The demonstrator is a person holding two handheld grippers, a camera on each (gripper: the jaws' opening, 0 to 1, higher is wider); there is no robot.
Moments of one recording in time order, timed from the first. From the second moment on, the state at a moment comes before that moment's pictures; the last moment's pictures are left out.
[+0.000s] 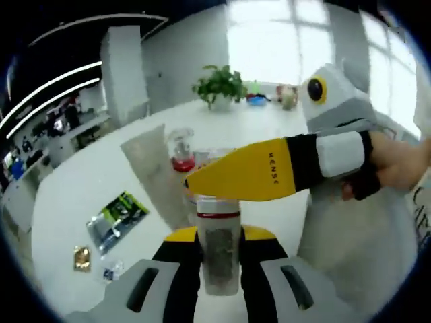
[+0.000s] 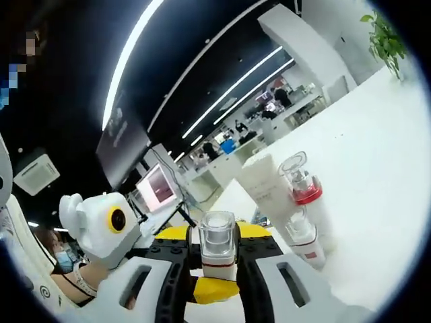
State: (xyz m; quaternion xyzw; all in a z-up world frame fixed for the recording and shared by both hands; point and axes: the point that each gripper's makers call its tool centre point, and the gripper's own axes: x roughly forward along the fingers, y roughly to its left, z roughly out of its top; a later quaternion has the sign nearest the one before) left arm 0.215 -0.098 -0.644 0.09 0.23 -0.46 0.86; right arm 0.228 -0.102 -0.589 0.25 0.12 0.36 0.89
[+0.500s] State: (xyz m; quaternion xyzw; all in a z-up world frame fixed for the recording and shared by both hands) left arm 0.196 -0.108 -0.631 -0.01 0.21 -0.54 0.81; right arm 0.215 -0.079 -0.570 0.19 0.13 0.47 0.85
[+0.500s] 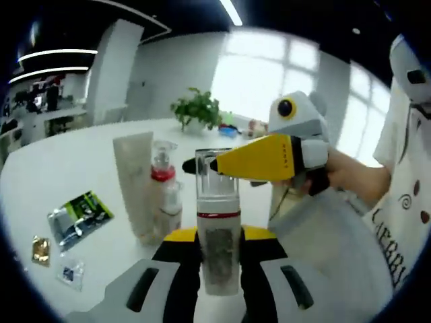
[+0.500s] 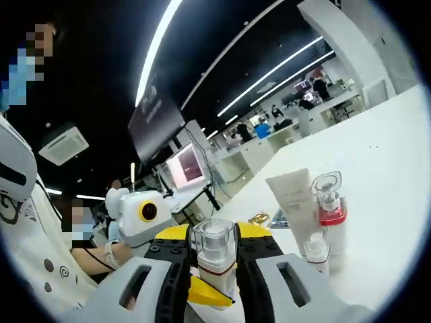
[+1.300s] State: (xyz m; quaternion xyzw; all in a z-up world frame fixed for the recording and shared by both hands) left arm 0.201 -0.108 -0.689 0.10 0.25 -0.54 0.80; right arm 0.211 -0.061 -0.622 -0.01 0.16 0.49 0.85
